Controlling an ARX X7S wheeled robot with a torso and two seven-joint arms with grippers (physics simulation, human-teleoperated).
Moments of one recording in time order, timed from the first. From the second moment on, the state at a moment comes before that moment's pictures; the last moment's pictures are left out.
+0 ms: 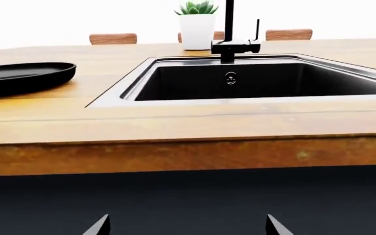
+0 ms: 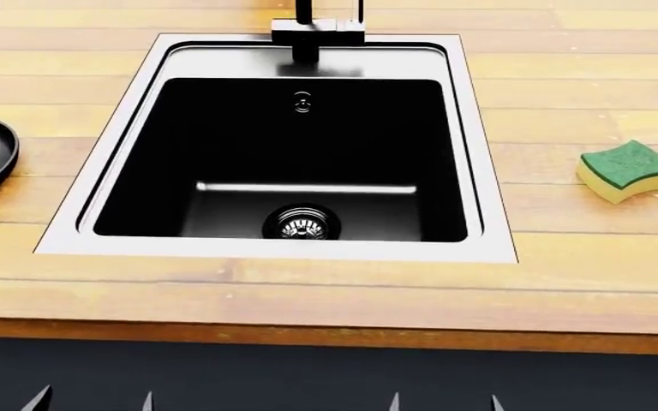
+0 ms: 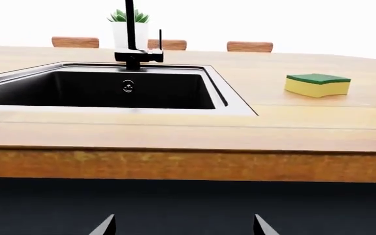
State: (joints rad) left arm -0.02 -0.14 0.18 0.00 -0.12 -0.01 -0.15; right arm 0.02 0.14 -0.17 0.01 0.11 -0.02 0.18
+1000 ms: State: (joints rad) left arm -0.21 -0.24 0.11 0.62 -0.24 -0.76 -0.27; right arm 0.26 0.29 -0.07 -0.53 0.31 0.65 0.25
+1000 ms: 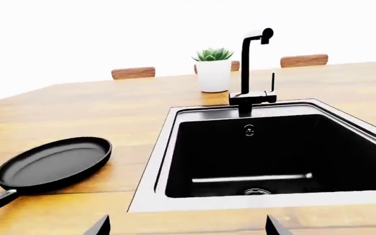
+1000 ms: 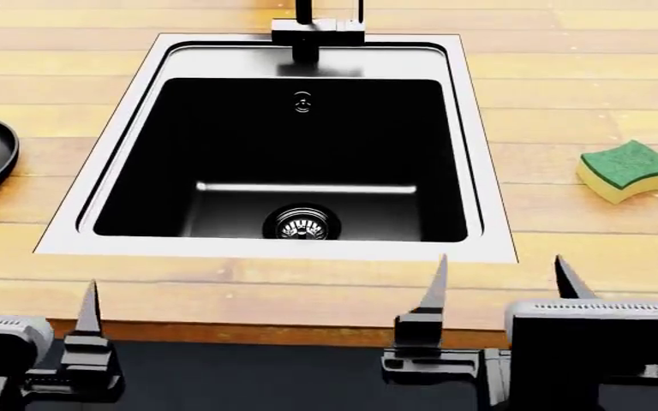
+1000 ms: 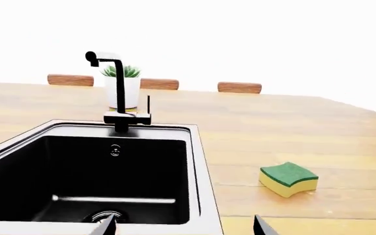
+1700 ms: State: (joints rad) left arm -0.33 -0.31 -0.01 0.78 -0.36 -1.11 -0.26; right arm 0.35 0.38 0.01 -0.58 0.39 0.82 0.23
